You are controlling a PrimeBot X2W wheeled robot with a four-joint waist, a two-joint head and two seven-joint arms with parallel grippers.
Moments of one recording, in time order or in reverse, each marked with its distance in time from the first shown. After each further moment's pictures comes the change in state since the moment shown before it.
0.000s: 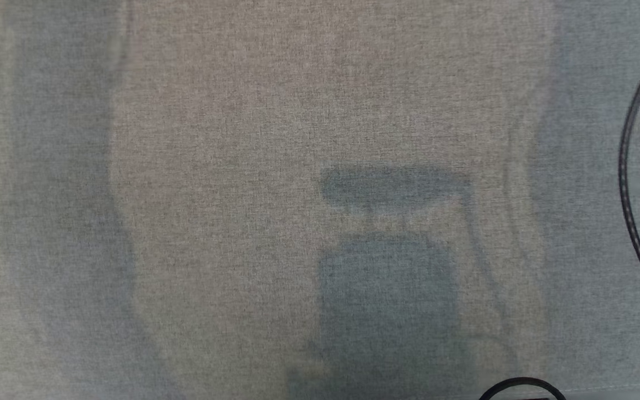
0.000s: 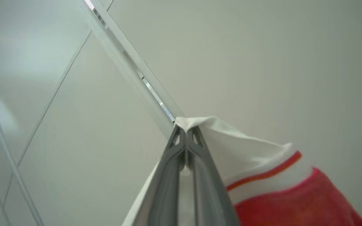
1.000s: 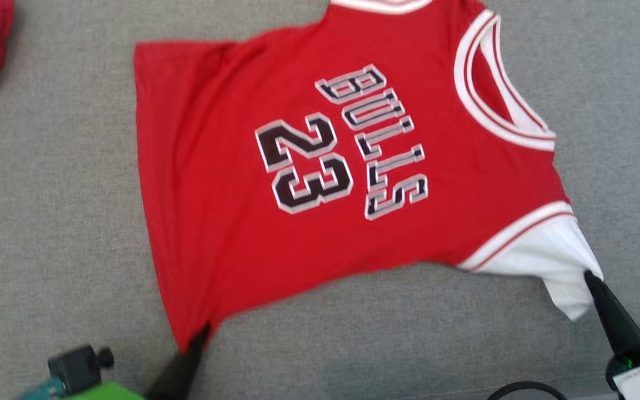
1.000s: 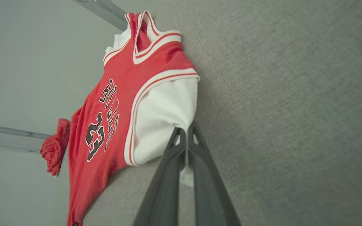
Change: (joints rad) left arm 1.471 0.301 -0.441 -0.381 -0.527 0.024 -0.367; right arm 2.009 -0.276 0.207 -0.769 0.557 0.000 0.081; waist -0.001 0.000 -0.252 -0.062
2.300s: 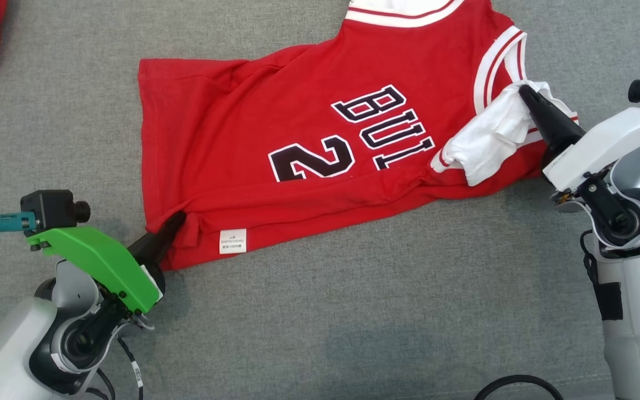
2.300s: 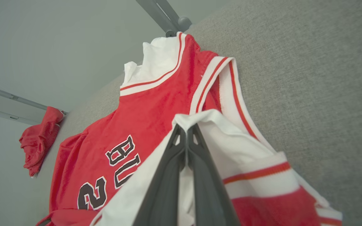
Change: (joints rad) left arm -0.340 0.065 -0.004 -0.013 -0.034 0.210 0.337; right arm -0.723 0.200 -0.100 0.348 -0.397 0.000 0.456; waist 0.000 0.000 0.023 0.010
